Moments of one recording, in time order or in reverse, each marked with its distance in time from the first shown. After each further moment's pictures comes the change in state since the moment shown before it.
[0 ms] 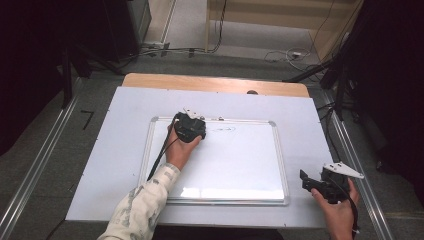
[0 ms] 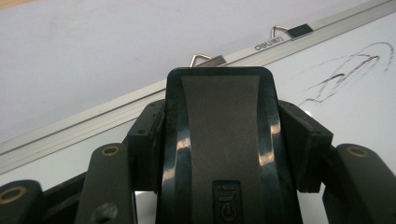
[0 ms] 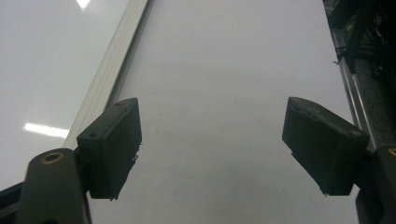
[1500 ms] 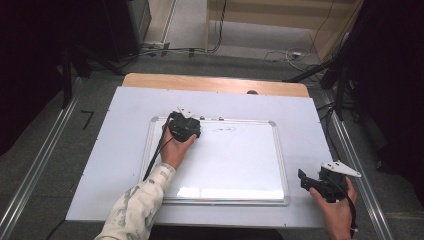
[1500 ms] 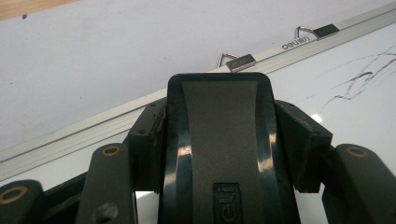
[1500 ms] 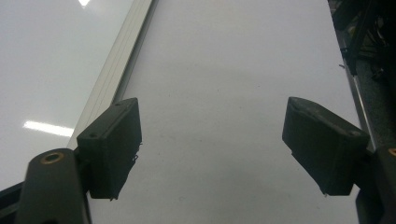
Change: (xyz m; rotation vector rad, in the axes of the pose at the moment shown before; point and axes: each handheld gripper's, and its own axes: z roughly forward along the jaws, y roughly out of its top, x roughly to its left) left arm 0.009 -0.002 -0.004 -0.017 0.033 0.003; right arm 0.003 0.002 0.003 0.000 0.004 -0.014
